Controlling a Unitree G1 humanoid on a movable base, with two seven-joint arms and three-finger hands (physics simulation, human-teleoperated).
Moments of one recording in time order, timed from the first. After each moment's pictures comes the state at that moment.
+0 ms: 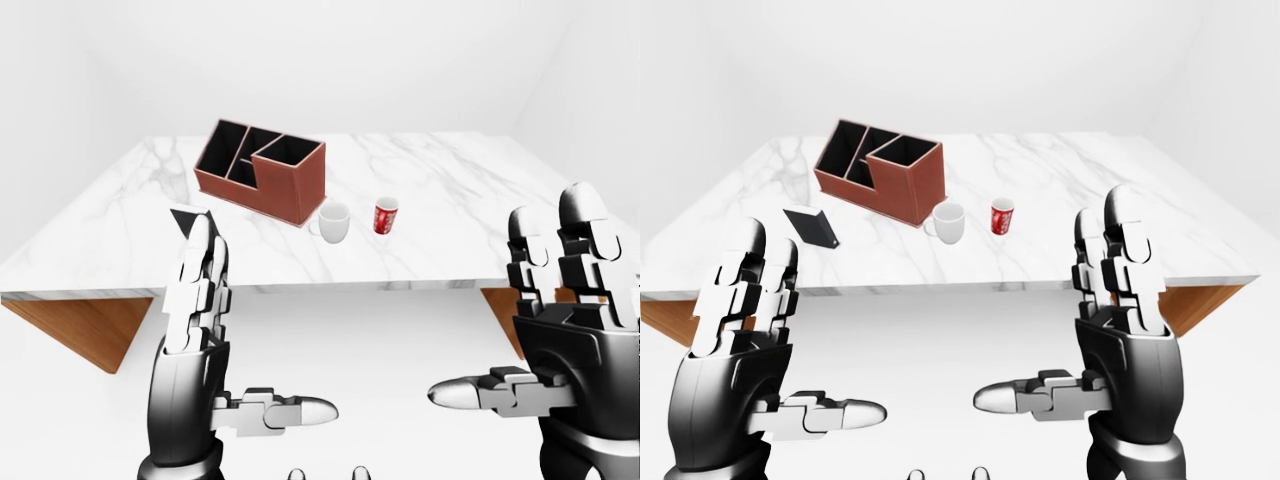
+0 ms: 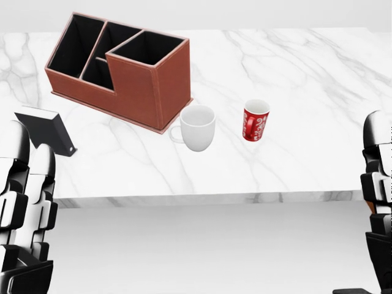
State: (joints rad) left arm 0.52 -0.06 -0.28 -1.05 0.30 0.09 -0.07; right arm 0.38 0.05 -0.13 -1.05 0.09 0.09 0.21
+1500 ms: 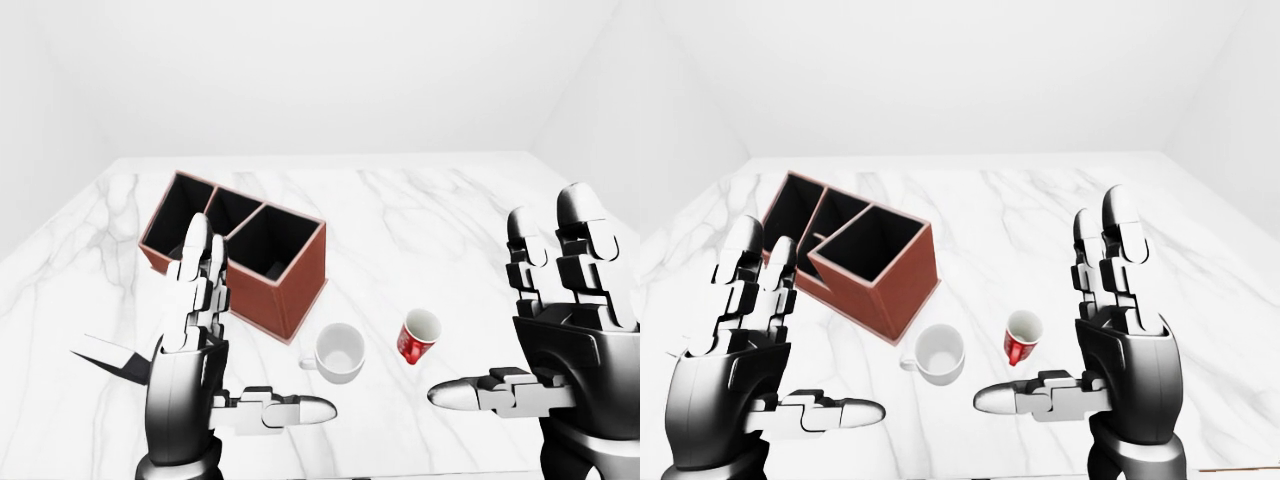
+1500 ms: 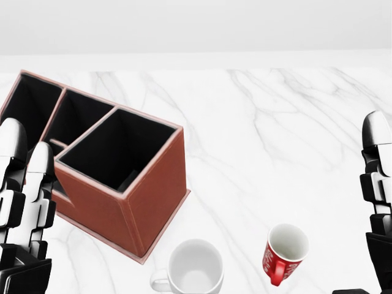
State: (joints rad) left arm 0.50 -0.05 -0.27 -1.05 0.28 0.09 -0.06; right arm 0.38 0.05 -0.13 -1.05 0.08 0.09 0.23
